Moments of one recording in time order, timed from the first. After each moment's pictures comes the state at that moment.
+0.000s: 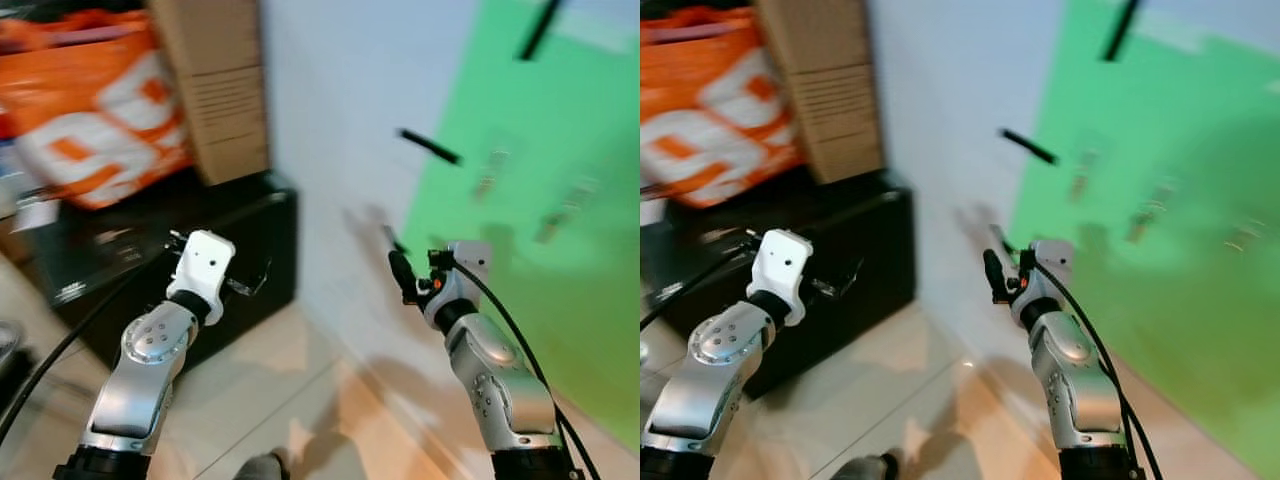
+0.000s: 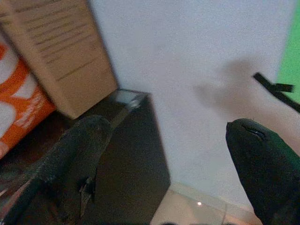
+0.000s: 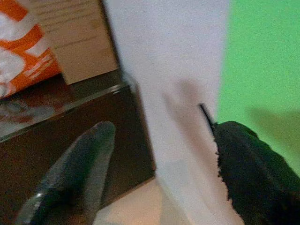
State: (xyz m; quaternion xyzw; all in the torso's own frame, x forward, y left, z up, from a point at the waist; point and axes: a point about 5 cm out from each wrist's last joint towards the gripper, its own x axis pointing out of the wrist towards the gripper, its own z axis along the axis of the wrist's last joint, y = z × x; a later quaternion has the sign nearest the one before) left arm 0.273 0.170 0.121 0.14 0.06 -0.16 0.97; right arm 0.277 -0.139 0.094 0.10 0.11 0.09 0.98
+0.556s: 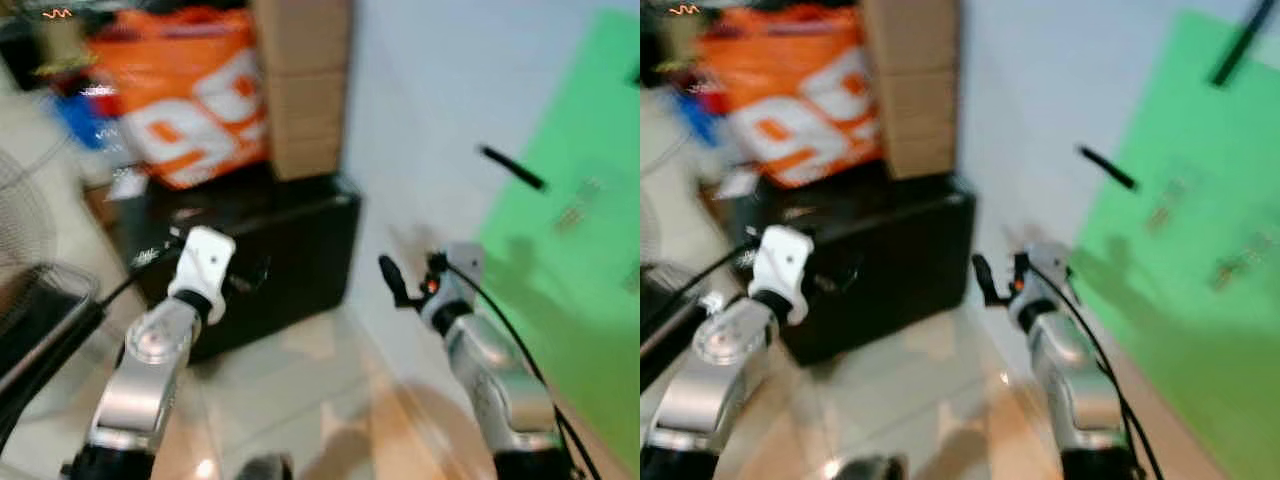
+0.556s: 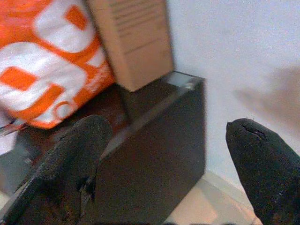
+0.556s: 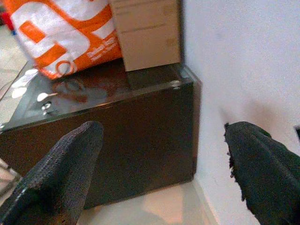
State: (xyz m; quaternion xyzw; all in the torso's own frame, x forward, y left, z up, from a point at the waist) left arm 0.274 0.169 0.119 0.13 0.06 -0.15 0.98; right arm 0.275 -0.137 0.091 0.09 0.12 0.11 0.98
